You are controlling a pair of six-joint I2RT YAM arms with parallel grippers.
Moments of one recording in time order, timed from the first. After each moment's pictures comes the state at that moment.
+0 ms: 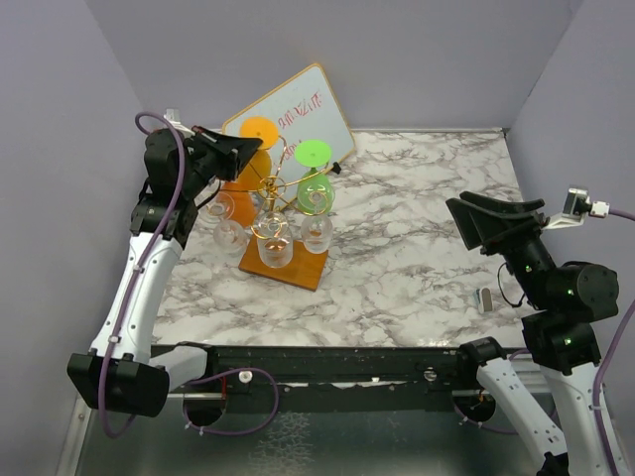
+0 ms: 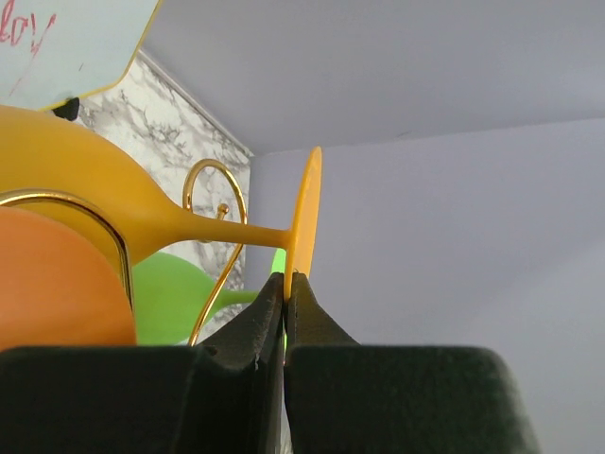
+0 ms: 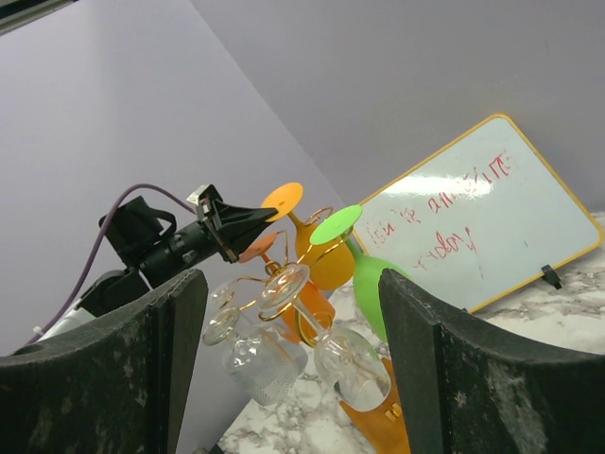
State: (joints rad) left arm -0.14 1.16 1.27 -0.22 0.33 -1.28; right arm 0.25 0.47 0.90 -0.02 -0.26 0.77
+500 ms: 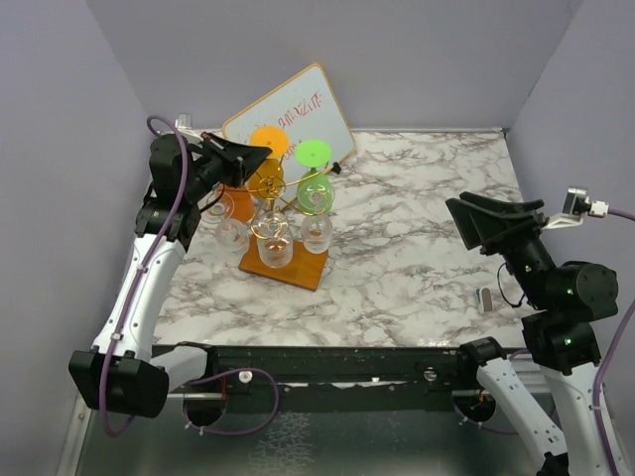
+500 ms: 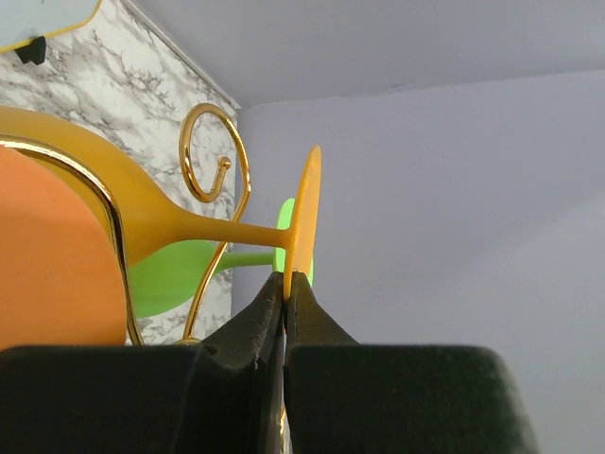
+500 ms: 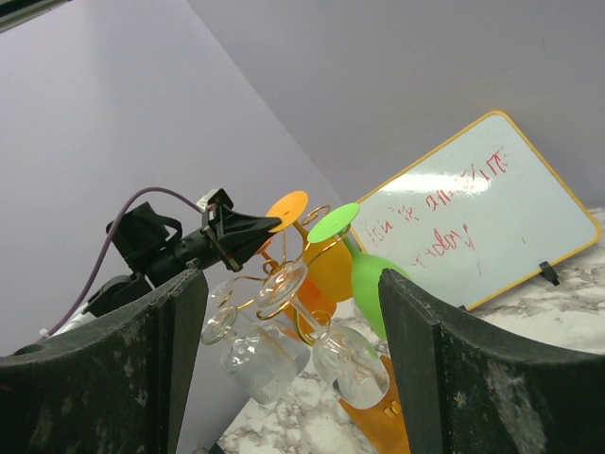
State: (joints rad) left arm -0.14 1.16 1.21 -0.18 0.44 -1.30; right arm 0.25 0.47 0.90 -0.03 -0.25 0.77
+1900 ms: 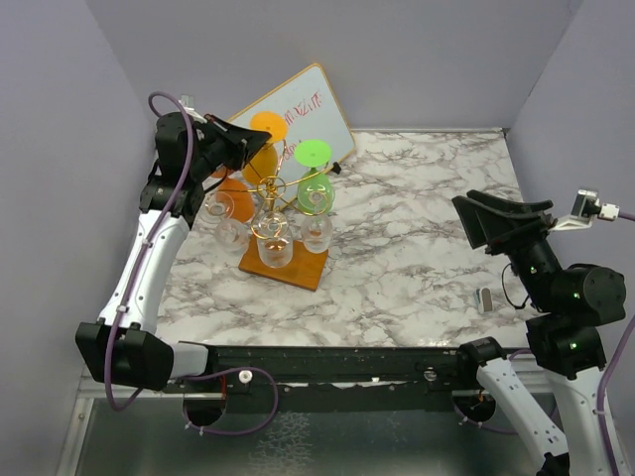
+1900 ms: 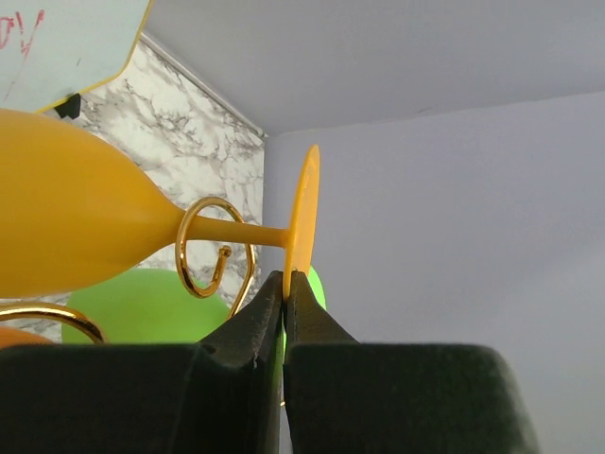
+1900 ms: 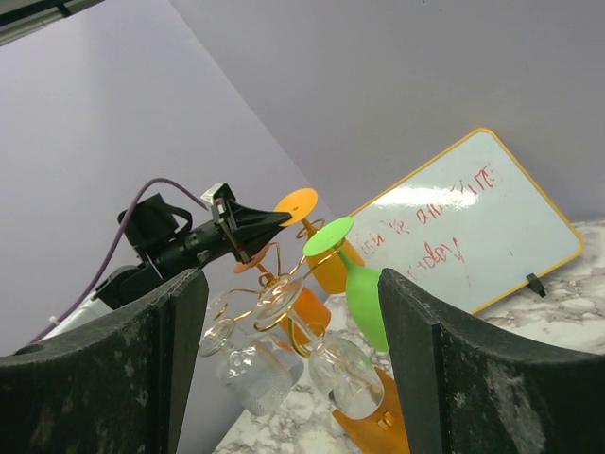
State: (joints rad) left arm -0.14 1.30 1.35 -0.20 0.39 -1.21; right arm 0.25 0.46 0.93 -0.06 -0.22 0.75
